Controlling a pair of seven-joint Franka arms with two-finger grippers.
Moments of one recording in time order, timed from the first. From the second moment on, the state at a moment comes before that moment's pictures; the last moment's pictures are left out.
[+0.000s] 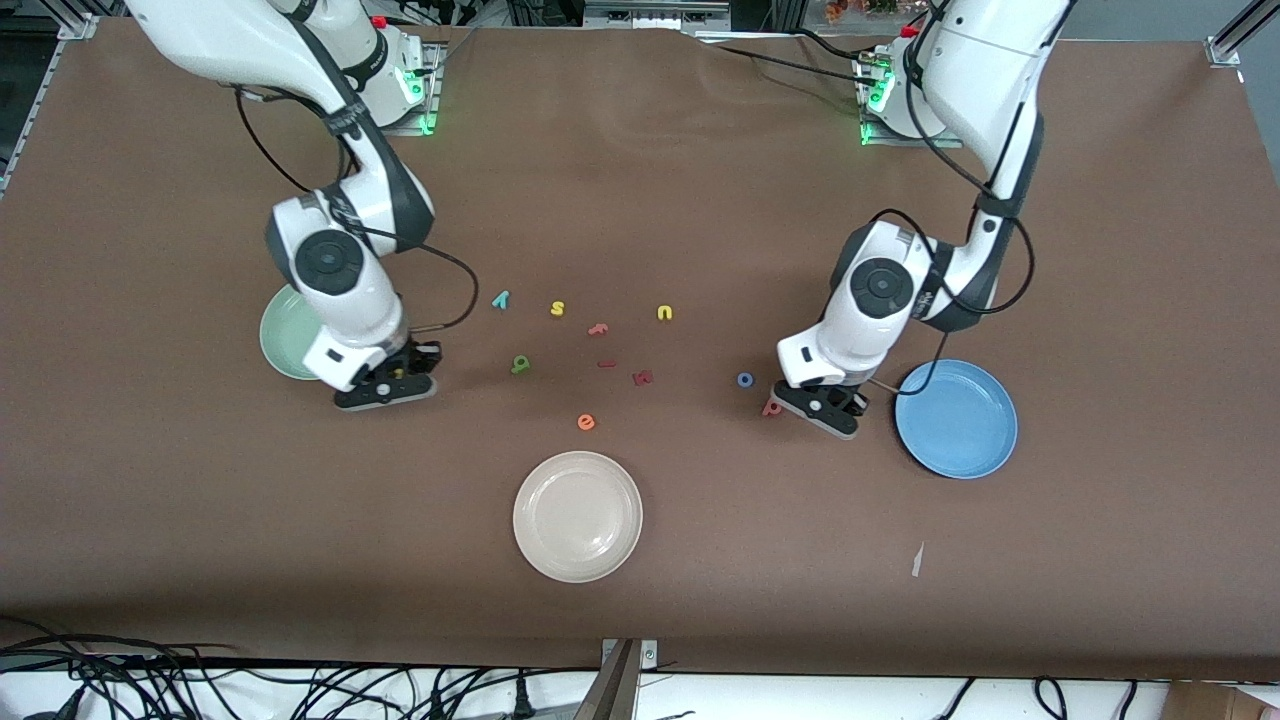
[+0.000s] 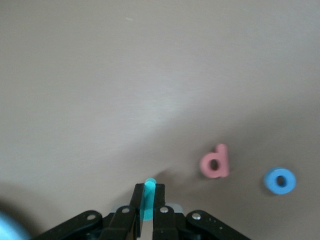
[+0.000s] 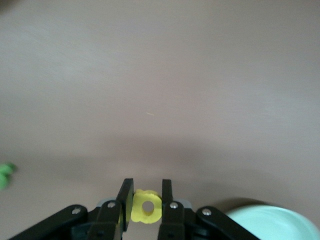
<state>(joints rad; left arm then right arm) -0.44 0.54 0.08 -1.90 0.05 2.56 0.11 0.16 0.38 0.12 -2.01 -0.33 2.40 0.22</state>
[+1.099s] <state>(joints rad) -0.20 0.43 0.07 -1.97 0.05 2.46 0.40 0.15 0.20 -0.10 -2.41 -0.29 2.67 -0.04</state>
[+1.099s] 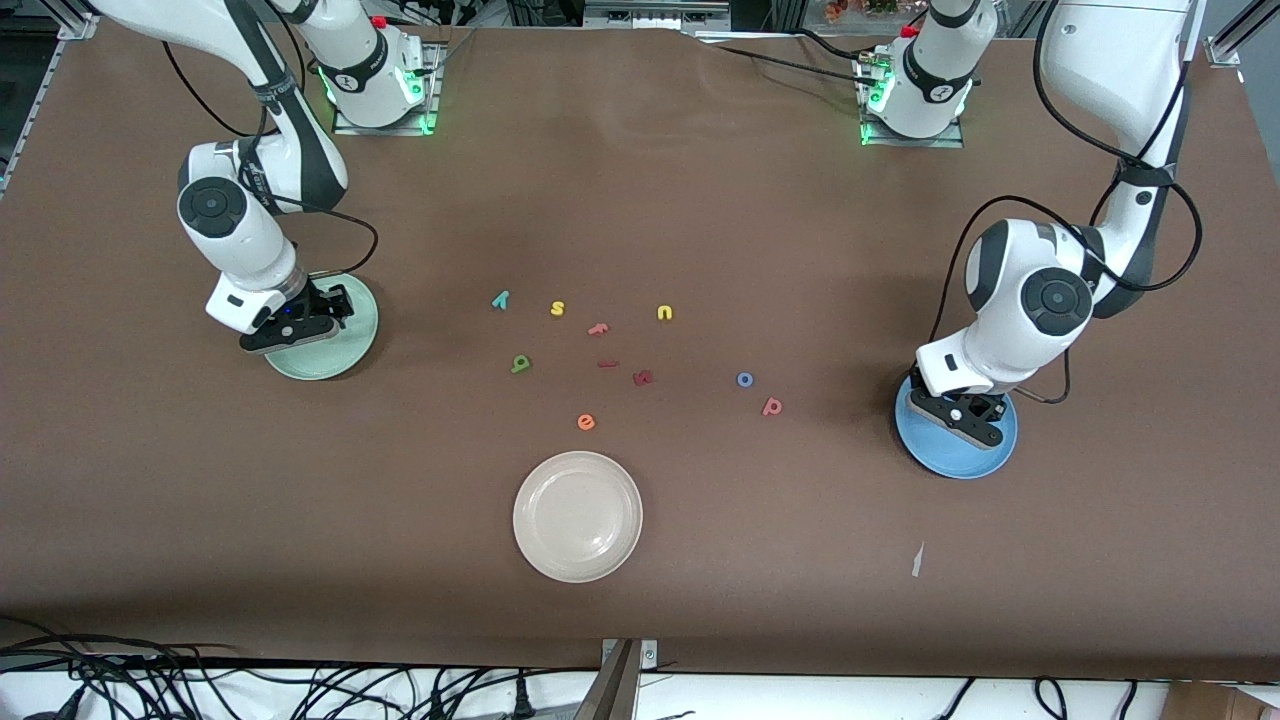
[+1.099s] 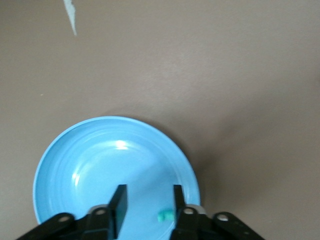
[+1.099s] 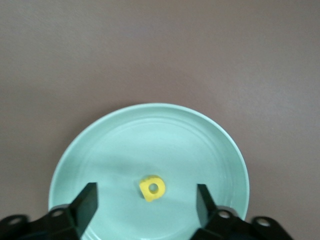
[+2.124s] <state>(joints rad) -0.50 0.65 0.05 -1.84 -0.03 2.62 0.05 0.24 0.27 0.30 -2.41 -0.28 2.68 1.02</state>
